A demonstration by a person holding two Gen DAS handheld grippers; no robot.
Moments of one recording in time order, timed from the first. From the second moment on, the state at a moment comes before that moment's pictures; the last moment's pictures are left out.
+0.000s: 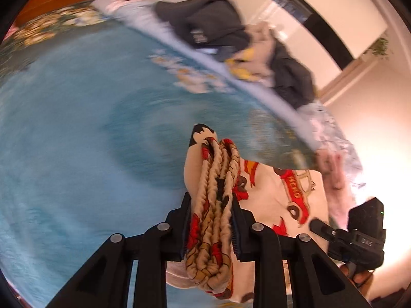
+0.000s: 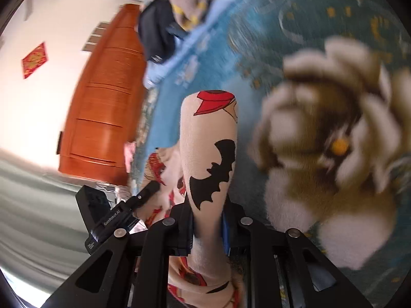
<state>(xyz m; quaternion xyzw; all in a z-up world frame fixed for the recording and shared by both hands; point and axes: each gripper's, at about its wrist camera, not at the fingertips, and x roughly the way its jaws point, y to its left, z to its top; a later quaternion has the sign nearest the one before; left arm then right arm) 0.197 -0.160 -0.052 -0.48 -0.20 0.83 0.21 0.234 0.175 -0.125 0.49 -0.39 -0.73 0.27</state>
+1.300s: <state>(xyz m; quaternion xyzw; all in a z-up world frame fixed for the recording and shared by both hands) 0.126 0.288 -0.018 -0.54 -0.02 0.74 0.40 0.221 0.623 -0.047 0.42 -0.35 -0.83 0.06</state>
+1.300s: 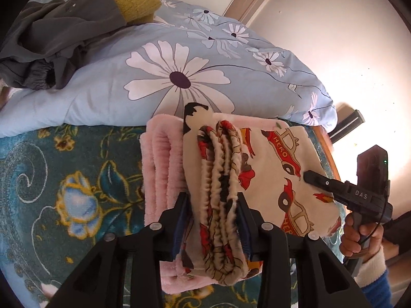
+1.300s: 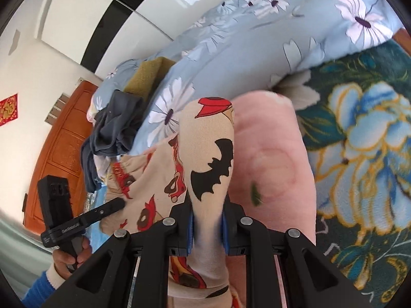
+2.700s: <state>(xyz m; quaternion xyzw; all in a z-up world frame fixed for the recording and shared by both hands) 0.223 0.253 -0.011 -0.39 0.07 0.83 0.39 0.334 0.508 -0.029 0.37 -0.15 -0.92 -0.07</state>
